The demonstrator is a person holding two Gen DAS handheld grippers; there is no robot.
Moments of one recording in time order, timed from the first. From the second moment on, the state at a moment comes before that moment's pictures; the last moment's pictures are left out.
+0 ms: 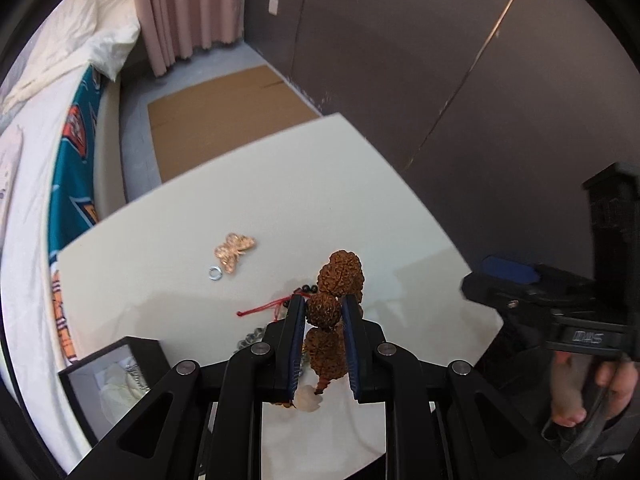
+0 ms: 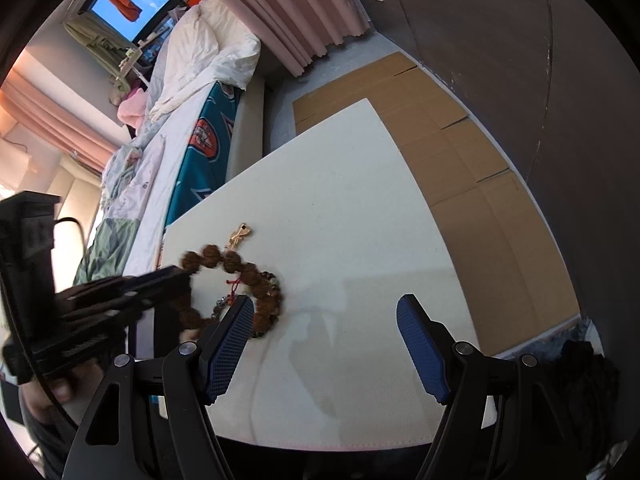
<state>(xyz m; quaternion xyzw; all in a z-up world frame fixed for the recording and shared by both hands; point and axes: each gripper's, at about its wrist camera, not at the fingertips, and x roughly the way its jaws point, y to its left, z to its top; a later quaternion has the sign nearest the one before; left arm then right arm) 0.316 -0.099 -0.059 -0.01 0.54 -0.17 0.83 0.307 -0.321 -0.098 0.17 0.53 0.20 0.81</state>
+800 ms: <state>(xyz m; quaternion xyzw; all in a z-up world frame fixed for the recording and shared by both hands) 0.261 0.009 -0.003 -0.04 0.48 -0.09 0.87 0.300 -0.209 -0.146 0.15 0.61 0.28 0.73</state>
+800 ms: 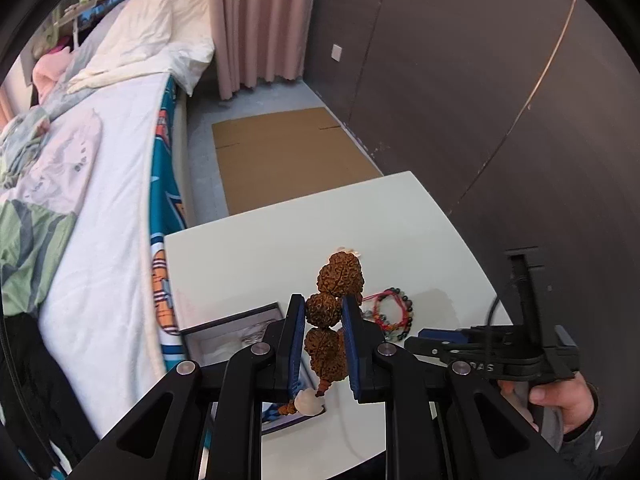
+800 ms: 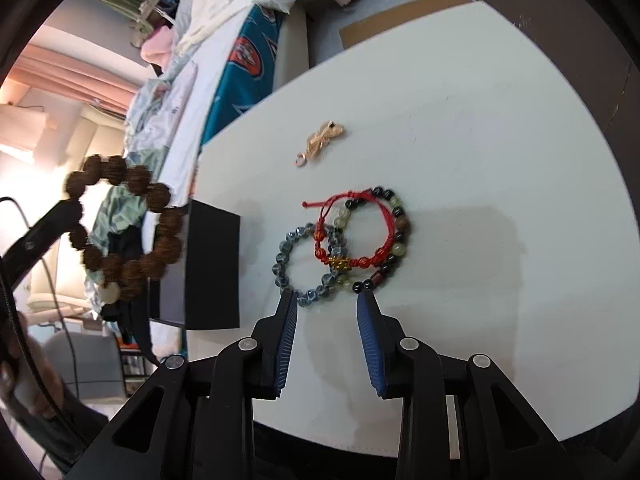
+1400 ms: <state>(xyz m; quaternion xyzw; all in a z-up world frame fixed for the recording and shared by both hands) 0.233 0.056 -0.016 -0.06 0.49 -0.06 0.87 0.301 -0.156 -0.156 0.07 0.61 0.20 0.77</state>
